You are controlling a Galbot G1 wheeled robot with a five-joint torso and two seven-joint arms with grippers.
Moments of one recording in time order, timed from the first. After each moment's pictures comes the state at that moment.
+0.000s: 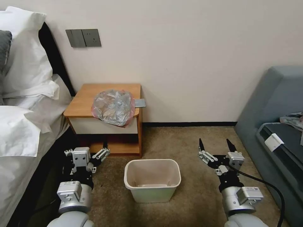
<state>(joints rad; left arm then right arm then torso) 1.69 -1.46 -0.49 -2.43 0.04 0.24 -0.20 -1.70 1.58 0.53 2.36 0.00 -0.11 0.01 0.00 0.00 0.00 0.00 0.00</state>
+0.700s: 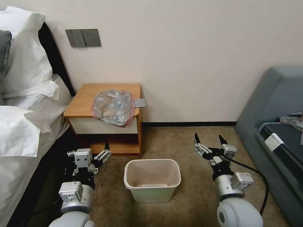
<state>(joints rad) 1.69 -1.45 -0.49 -2.43 0.00 0.24 -0.18 -1.49 1.55 0.52 2.21 0.24 -0.17 0.04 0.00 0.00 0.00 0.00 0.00</state>
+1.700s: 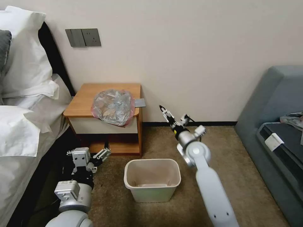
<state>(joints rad) 1.69 -1.46 -0.52 -2.44 -0.05 0.23 -0.16 -0.80 1.55 0.35 1.53 1.33 -0.36 0.02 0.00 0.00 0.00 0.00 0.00</state>
